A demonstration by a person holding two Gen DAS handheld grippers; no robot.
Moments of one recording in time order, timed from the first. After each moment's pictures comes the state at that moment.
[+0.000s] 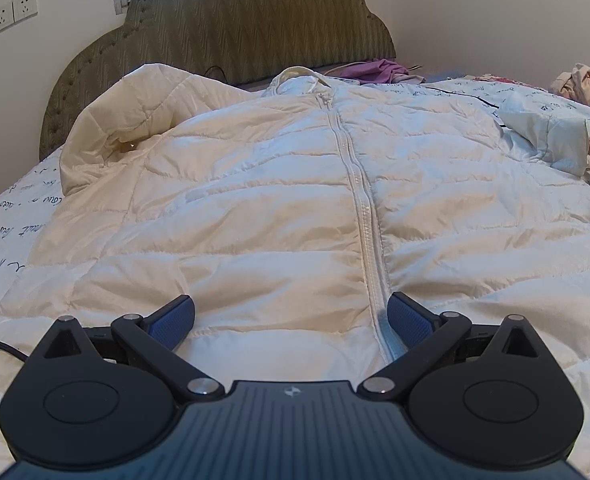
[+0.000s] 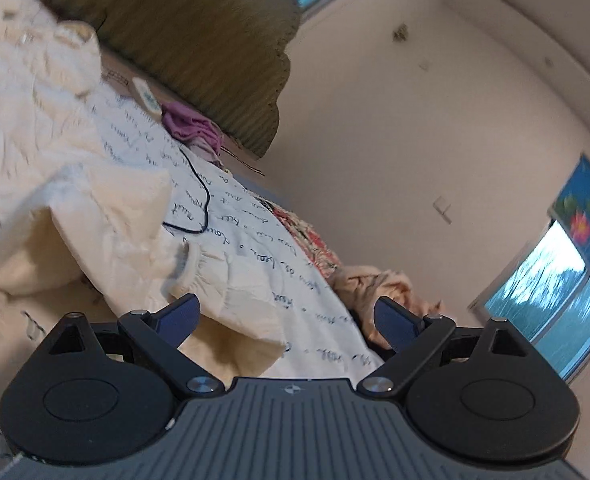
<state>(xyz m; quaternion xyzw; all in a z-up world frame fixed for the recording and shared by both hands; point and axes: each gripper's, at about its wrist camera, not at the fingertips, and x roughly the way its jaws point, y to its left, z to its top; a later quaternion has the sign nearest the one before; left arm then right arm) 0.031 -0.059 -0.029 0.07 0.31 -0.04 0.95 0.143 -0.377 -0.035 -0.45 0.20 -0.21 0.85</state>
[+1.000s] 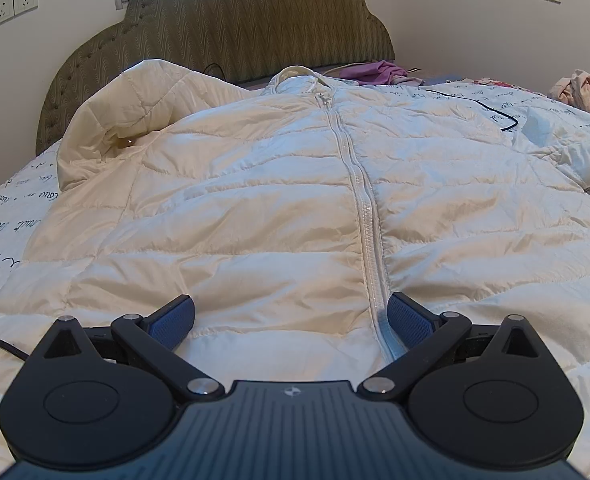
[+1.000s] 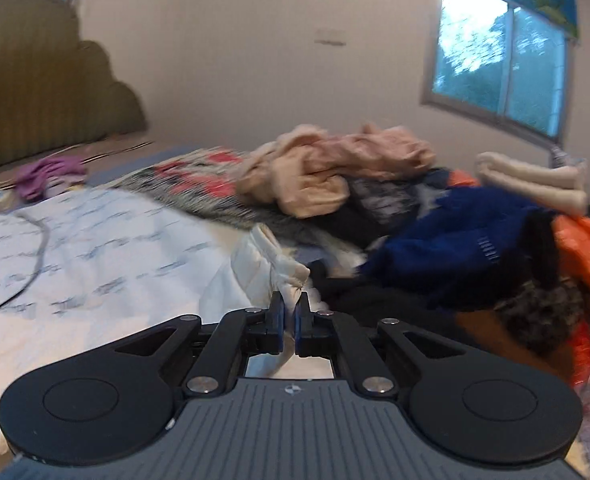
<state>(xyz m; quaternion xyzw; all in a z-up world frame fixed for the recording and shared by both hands) 0.033 -0.058 -0.030 0.06 0.31 -0.04 0.95 0.115 -0.589 0.042 -0.02 0.20 -0.36 0.91</state>
